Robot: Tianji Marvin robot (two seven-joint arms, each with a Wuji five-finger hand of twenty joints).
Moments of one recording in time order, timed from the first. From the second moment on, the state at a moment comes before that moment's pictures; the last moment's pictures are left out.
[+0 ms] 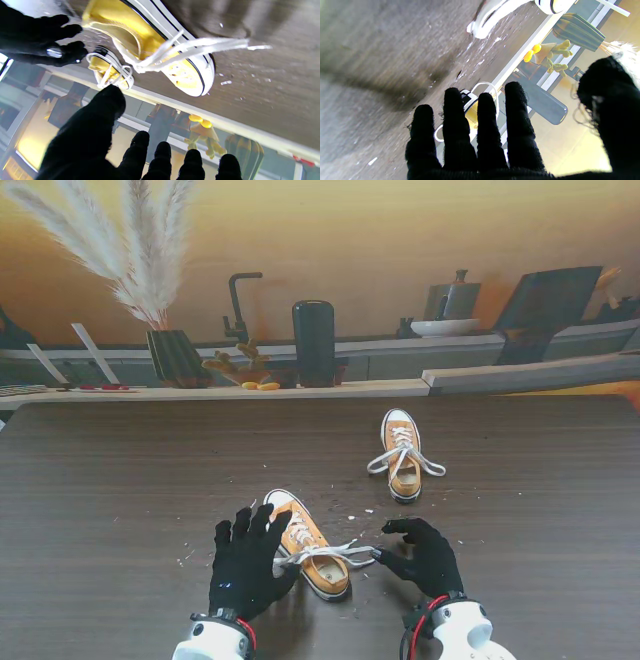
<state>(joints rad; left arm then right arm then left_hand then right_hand) 2.03 -1.11 -0.98 -2.07 0.98 0.47 0.30 -1.94 -1.21 1.17 -1.63 -0.44 -0.08 -0.50 0.86 -0.40 0.35 0.20 0.34 0.16 0.12 0.30 0.19 0.13 0.13 0.44 0.10 0.19 0.07 0.43 -0.06 0.28 0.16 0.56 0.30 -0.74 1.02 -0.18 0.68 0.03 0.55 0.46 0.55 0.12 0.69 0.39 0.68 0.23 0.34 0.36 0.16 0.37 0.81 0.51</state>
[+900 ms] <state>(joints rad) 1.74 -1.12 -0.75 -1.89 0.97 0.62 0.19 -1.94 -1.21 1.17 -1.63 -0.39 -0.10 -0.46 0.92 -0.42 0.52 0.13 0.34 0.16 0.12 0.30 0.16 0.13 0.13 0.44 0.10 0.19 0.07 0.43 -0.05 0.29 0.15 0.56 0.30 -0.71 1.01 -0.18 0.68 0.03 0.55 0.46 0.55 0.12 0.69 0.39 0.68 0.24 0.34 0.36 0.16 0.35 0.81 0.51</state>
